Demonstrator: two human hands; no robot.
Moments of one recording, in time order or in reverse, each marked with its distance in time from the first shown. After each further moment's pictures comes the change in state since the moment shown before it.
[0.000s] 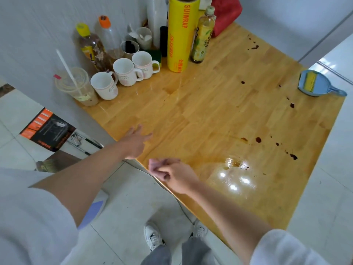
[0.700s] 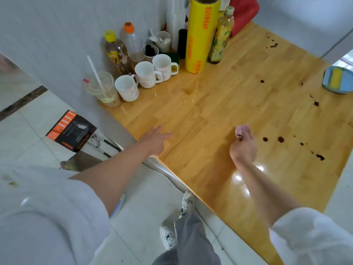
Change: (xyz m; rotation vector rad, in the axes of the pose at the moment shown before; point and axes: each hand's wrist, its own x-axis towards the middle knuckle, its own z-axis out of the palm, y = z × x) left_hand 0.001 -0.009 0.002 -0.100 0.078 0.038; right_hand 0.002 0.081 -0.067 0.121 0.645 0.893
